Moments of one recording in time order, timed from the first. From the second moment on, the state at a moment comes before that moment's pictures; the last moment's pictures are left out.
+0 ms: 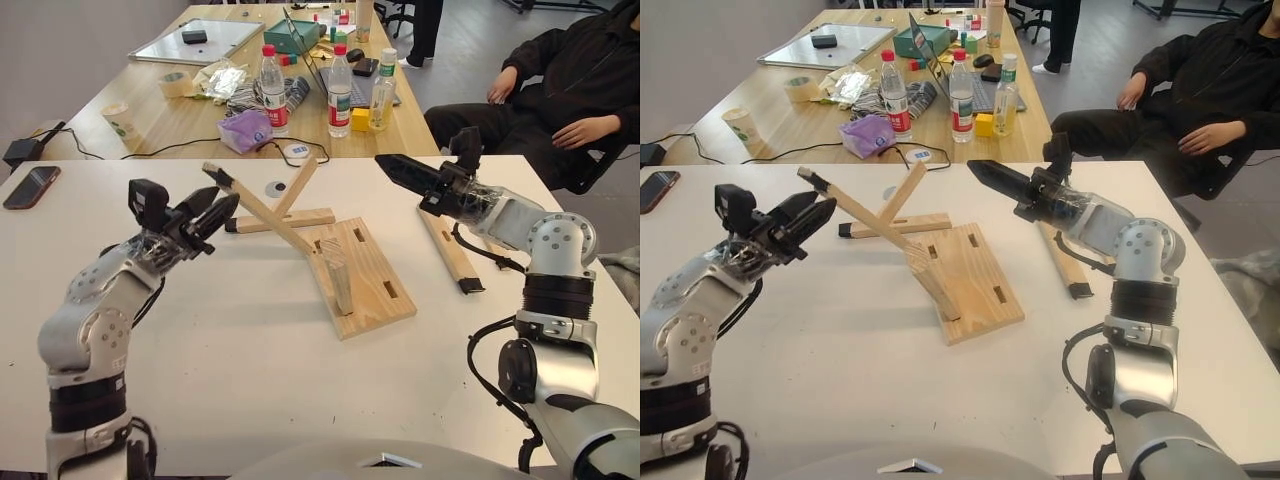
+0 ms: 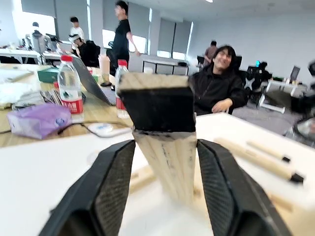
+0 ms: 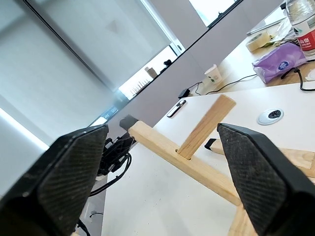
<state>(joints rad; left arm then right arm) 0.01 0.57 0.27 -0.30 -0.63 0.59 -0.63 -0.66 -0.33 -0.27 0.16 0.94 1.09 0.66</state>
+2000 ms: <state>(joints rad) -0.01 0.55 -0.01 0.05 -0.22 0.32 -0.68 -0.58 -0.36 -0.22 0.16 0.86 1.03 0.69</state>
